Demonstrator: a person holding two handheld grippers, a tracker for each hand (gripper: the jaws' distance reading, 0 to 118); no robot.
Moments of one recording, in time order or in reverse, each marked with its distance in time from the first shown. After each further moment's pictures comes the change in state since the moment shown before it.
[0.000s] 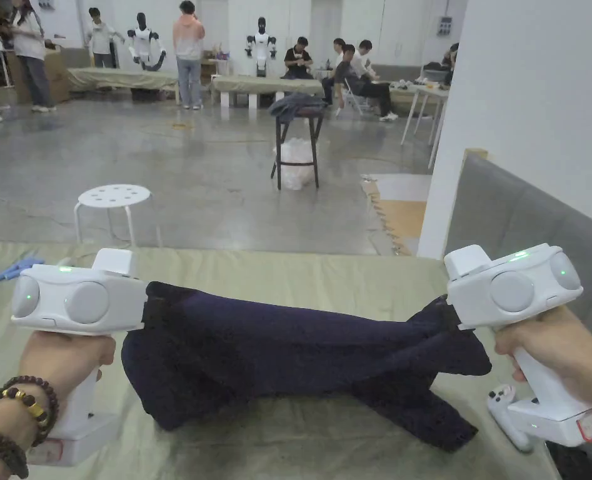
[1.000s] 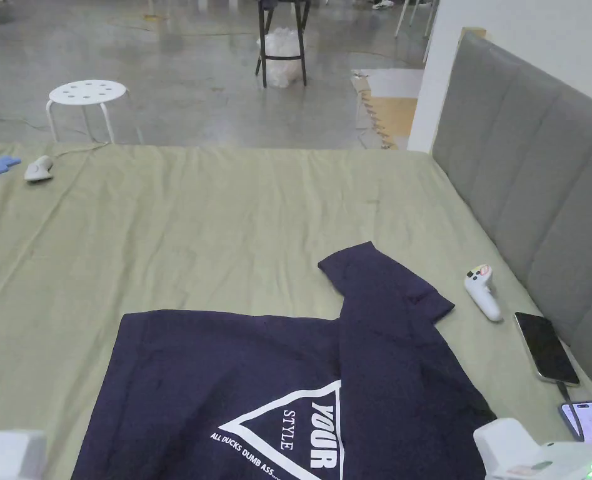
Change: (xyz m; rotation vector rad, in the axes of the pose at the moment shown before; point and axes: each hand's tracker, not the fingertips) left arm -0.021 -0.231 0.107 -0.298 -0.182 0.089; right arm -0.075 -0.260 0.066 -0.274 0.191 -0.075
